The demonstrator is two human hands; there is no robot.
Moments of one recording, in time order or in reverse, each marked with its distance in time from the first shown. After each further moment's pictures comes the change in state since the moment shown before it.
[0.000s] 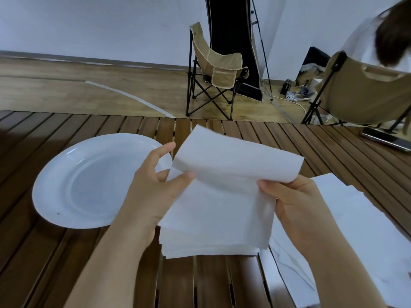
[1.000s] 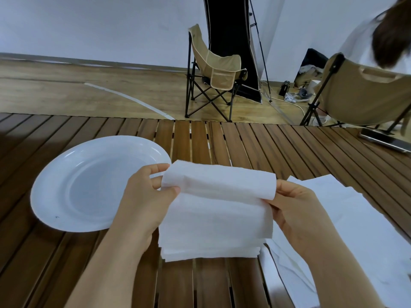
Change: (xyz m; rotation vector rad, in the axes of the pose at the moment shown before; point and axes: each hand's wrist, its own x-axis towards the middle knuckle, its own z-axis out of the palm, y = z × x) left_hand 0.007 -0.012 -0.003 0.240 0.188 -0.044; right_hand 0.005 0.013 -0.008 -0.135 0.071 0.100
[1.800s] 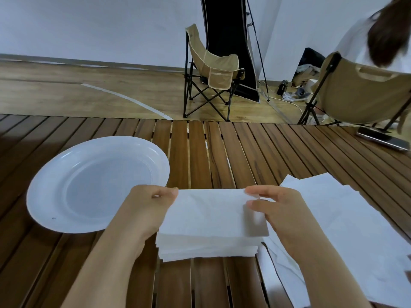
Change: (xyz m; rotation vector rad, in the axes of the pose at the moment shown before) left_hand 0.002 -0.012 -0.001 0.123 -0.148 -0.157; right_hand -0.003 0.002 0.005 -0.278 -0.002 0.107
